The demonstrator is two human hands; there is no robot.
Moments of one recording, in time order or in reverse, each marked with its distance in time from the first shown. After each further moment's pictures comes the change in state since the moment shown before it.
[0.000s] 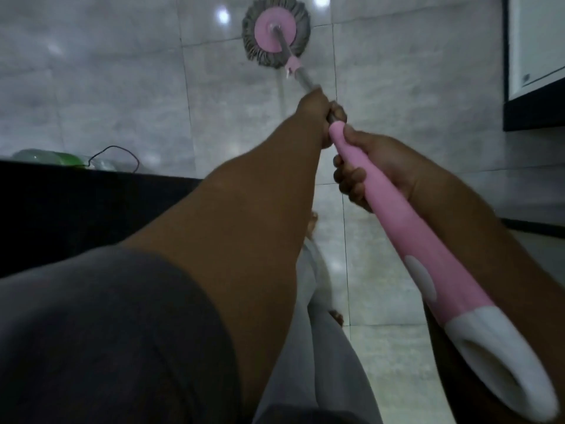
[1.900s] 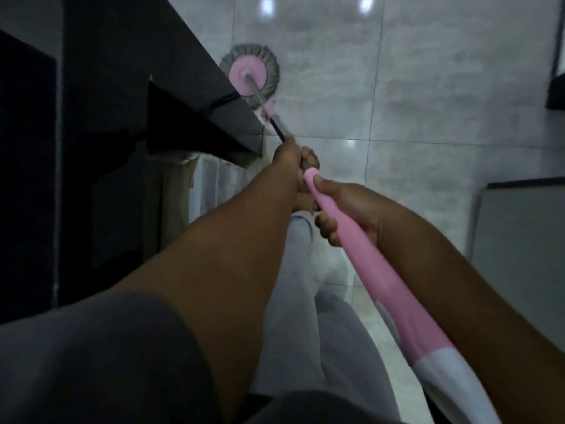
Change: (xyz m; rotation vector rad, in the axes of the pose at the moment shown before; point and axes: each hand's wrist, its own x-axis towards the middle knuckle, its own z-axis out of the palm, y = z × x) left_hand -0.048 -0.177 -0.230 -0.125 0.135 0.072; right_hand -0.054 0.258 0.018 -0.346 -0.076 0.177
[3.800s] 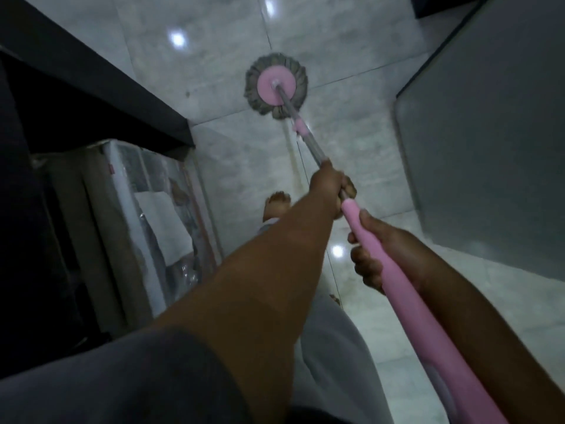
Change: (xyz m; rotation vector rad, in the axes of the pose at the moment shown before) left_hand -0.116 -0.319 0.004 0.445 -0.237 -0.057; right_hand -0.137 0.308 -0.085 0.518 0.186 -0.164
